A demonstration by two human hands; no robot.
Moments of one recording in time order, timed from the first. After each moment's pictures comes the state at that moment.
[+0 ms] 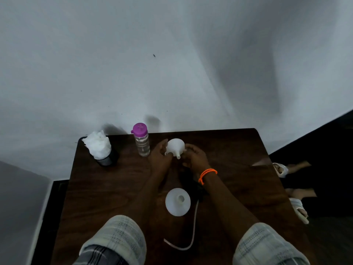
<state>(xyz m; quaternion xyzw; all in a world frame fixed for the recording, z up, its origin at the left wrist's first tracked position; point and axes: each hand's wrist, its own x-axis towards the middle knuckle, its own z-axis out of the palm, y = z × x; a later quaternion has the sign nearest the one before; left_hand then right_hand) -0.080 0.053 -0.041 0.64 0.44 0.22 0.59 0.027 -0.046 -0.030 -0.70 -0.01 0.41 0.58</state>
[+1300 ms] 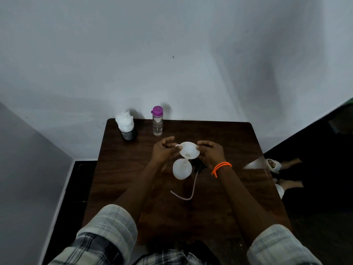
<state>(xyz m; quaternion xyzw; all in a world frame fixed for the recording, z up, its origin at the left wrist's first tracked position) -0.206 -0.017 0.065 0.47 0.38 0.19 0.77 -0.057 -0.146 0.074 -0.70 -0.01 0.36 0.62</state>
